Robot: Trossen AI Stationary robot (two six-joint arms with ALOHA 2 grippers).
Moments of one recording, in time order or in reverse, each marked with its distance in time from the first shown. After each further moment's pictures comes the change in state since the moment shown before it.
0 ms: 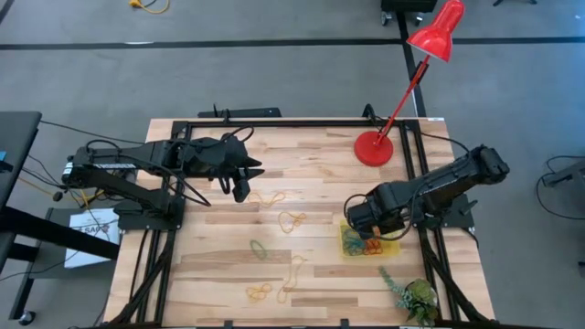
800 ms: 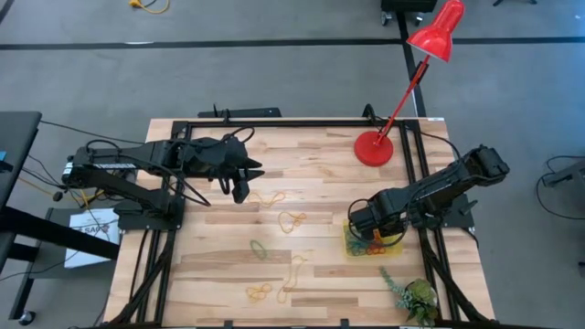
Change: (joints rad) left arm 0.000 0.000 0.000 0.000 0.024 -0.003; right arm 0.000 0.000 -0.256 0.248 -0.023 0.053
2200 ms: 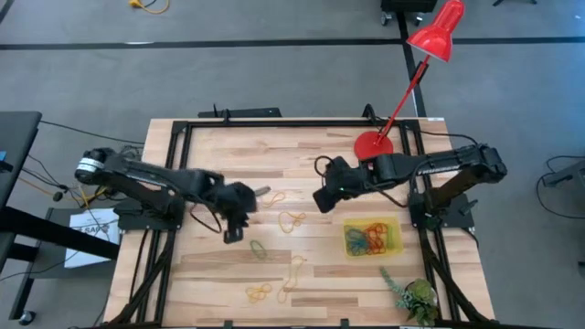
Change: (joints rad) left arm -0.143 0.166 -0.256 -0.129 0.309 -0.013; right arm -0.195 0.004 0.489 0.279 0.472 -0.656
